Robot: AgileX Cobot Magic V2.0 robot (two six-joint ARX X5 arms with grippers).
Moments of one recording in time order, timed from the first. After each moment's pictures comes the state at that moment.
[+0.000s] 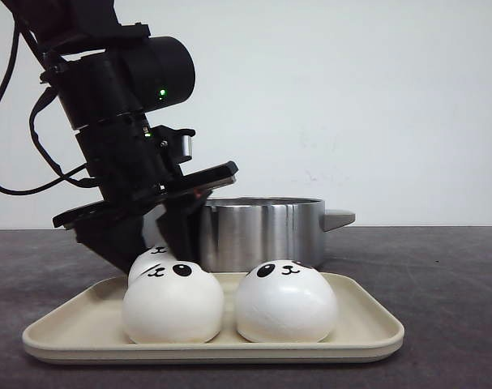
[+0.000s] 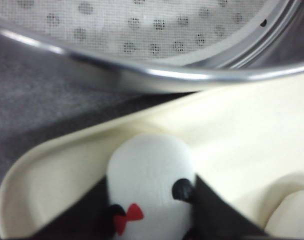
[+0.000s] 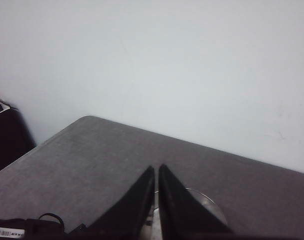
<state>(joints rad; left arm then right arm) -0.62 1.74 1.08 -0.47 0.11 -0.37 0.86 1.16 1.88 -0.85 0.27 0.19</state>
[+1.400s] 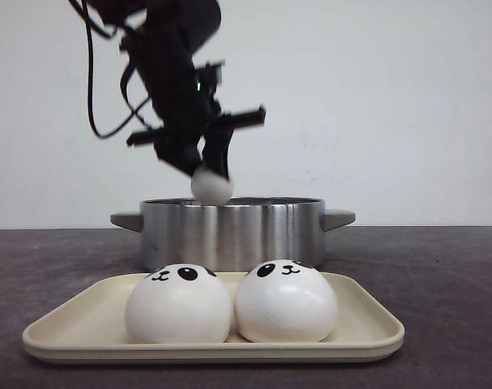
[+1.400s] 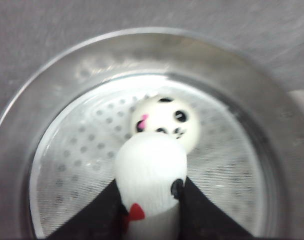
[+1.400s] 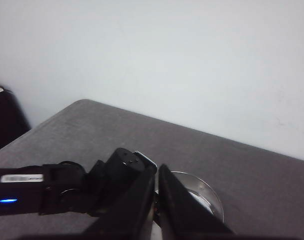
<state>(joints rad) -0.56 1.90 1.46 -0.33 -0.12 -0.23 0.86 1.17 1.88 -0.90 0.27 0.19</state>
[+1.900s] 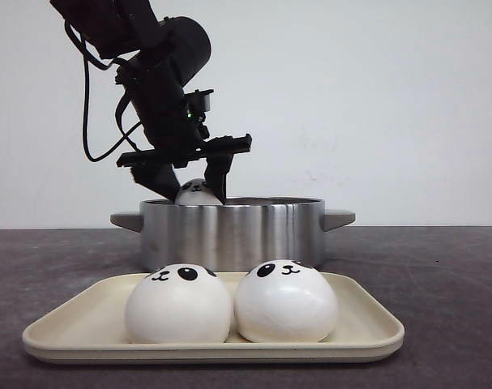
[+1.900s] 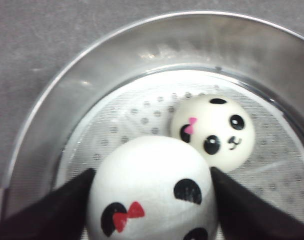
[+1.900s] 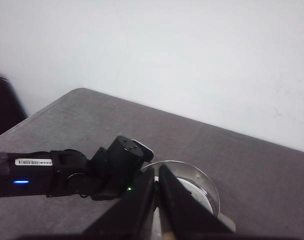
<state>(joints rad) -0.51 1.95 1.46 -0.28 -0.13 -0.23 0.86 1.17 1.88 -0.94 0.27 0.19</state>
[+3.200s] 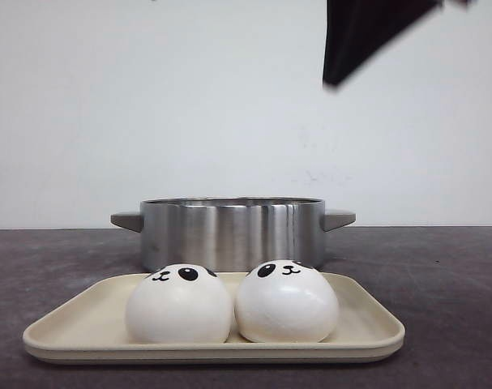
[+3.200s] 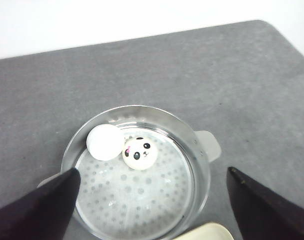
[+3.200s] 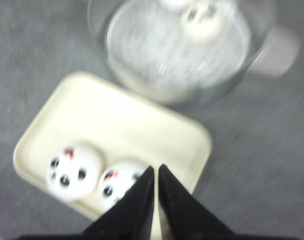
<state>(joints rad) -0.68 1.41 1.65 -0.77 -0.18 -0.24 0.86 1.22 1.07 -0.77 0.11 0.41</state>
